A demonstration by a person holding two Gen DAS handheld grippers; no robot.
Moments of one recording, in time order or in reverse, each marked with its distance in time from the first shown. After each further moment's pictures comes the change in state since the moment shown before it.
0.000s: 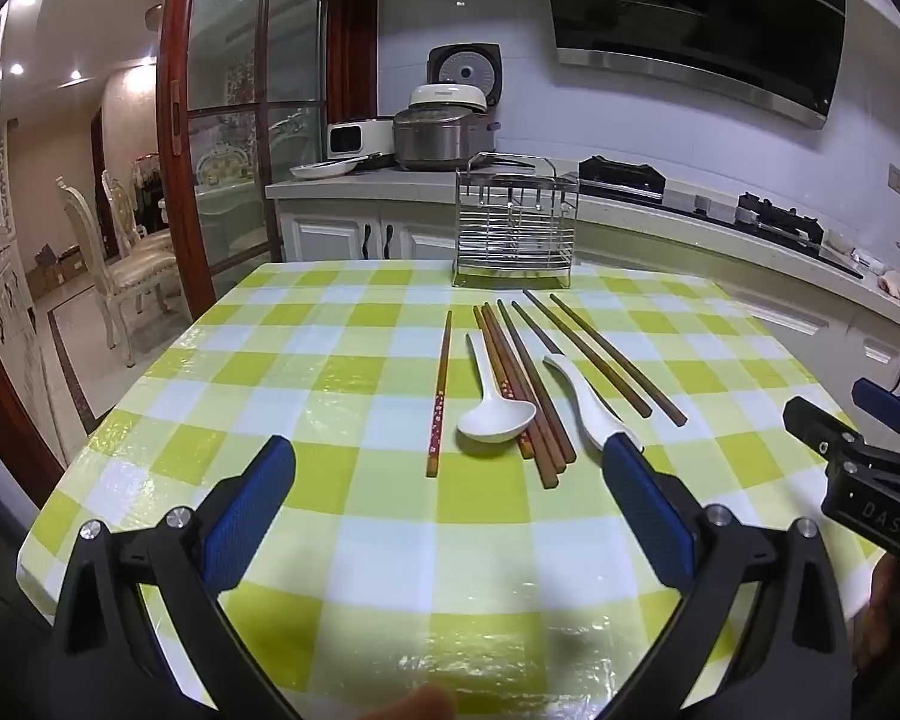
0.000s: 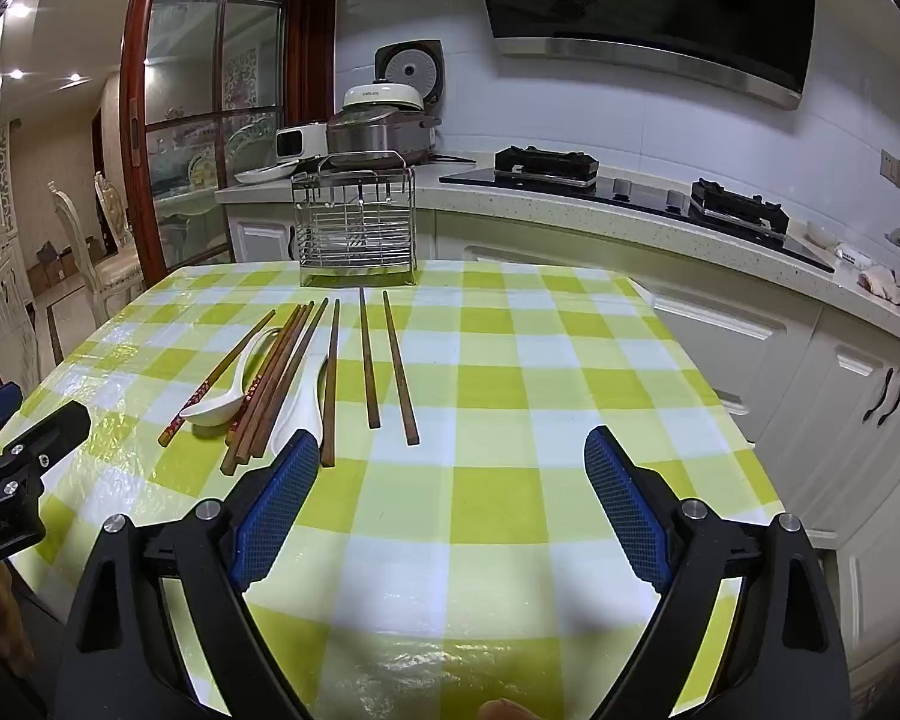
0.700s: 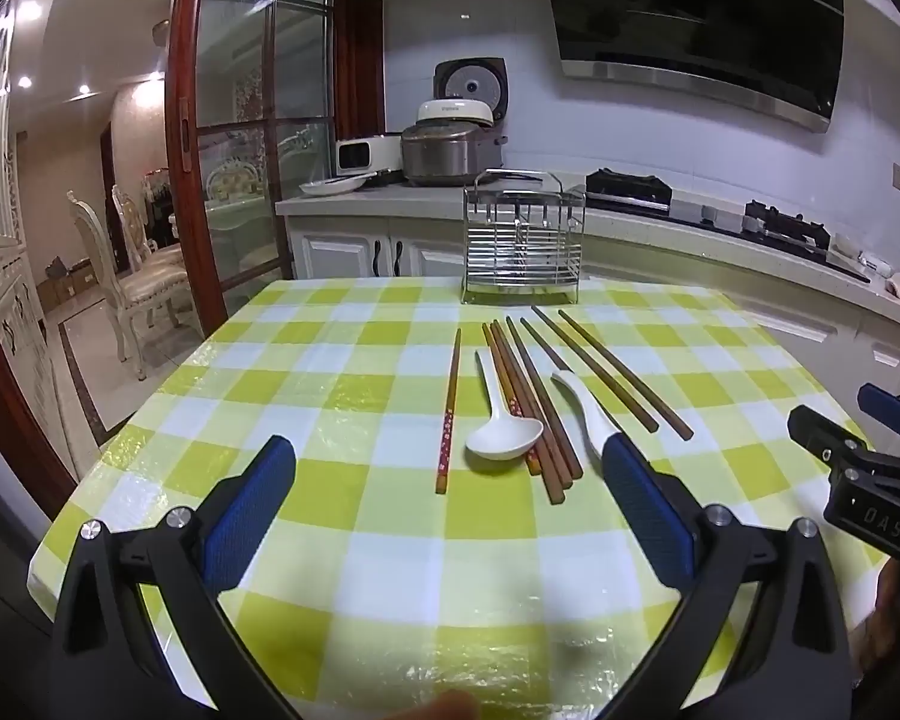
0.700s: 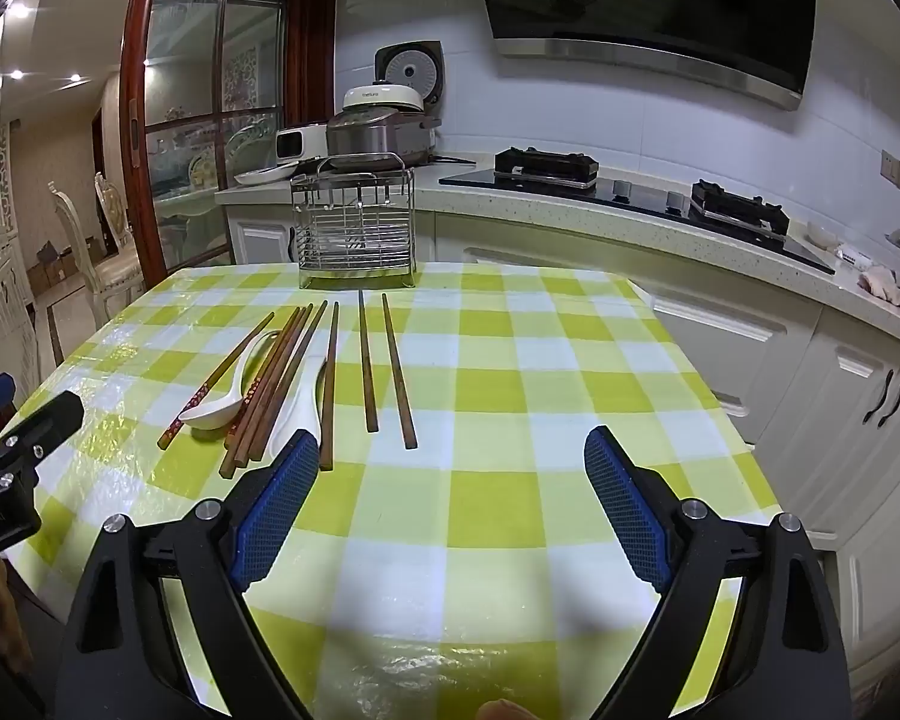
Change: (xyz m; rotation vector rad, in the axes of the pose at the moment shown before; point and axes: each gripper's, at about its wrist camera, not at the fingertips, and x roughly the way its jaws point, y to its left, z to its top) left arm -0.007 -0.004 0.003 0.018 -0.043 0.032; right arm 0.000 -0.002 0.002 0.002 -0.005 0.001
